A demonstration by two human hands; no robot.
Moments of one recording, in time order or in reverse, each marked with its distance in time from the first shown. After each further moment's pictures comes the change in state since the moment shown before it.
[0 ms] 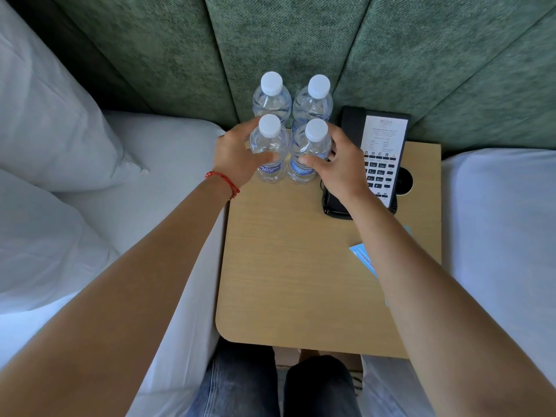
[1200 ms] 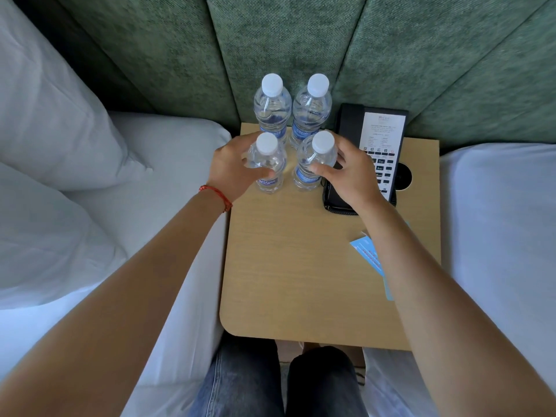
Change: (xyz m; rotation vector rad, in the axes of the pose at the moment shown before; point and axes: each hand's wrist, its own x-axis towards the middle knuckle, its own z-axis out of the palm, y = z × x) left_hand -0.028 -0.003 -0.009 0.003 -0.039 0.042; right_hand -0.022 0.003 -0.015 0.003 -0.051 -0.015
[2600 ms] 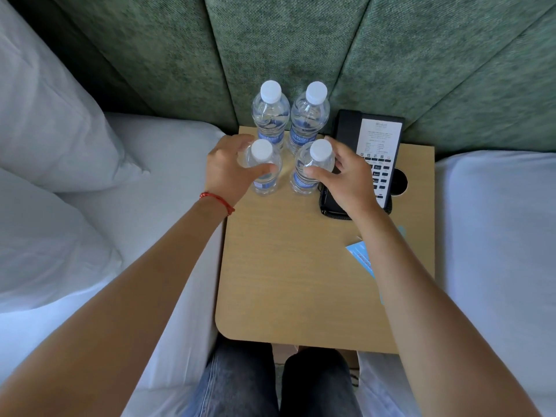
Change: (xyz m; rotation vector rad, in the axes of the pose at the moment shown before) left_hand 0.000 0.010 0.002 0.005 0.170 -0.056; right_hand -0.004 -0.013 0.000 0.007 0.049 0.064
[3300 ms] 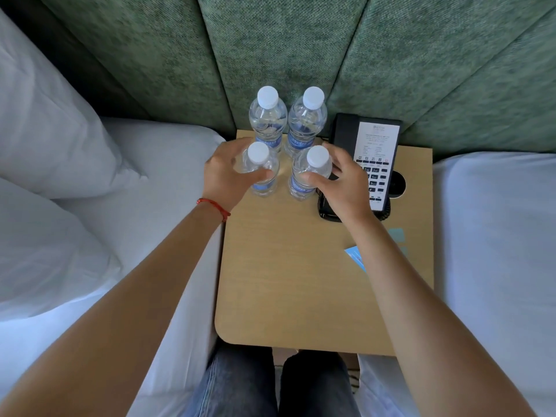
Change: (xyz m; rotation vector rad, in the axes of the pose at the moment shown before) left_hand 0.002 -0.005 0.002 -0.144 -0.043 -0.075; right_hand -0.005 -0.003 0.004 0.041 0.069 0.014
